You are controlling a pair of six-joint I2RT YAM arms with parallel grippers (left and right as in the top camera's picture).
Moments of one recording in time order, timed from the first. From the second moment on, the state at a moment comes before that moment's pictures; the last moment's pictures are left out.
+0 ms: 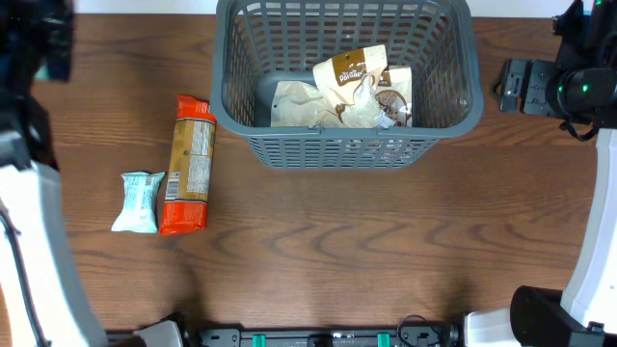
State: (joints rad) left arm 0.31 1.42 1.62 -0.32 0.35 0.42; right arm -0.11 1.63 2.15 -1.54 0.09 0.04
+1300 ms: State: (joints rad) left arm -0.26 1.63 1.61 -0.68 0.76 0.78; right arm -0.11 1.63 2.15 -1.60 0.06 0.05
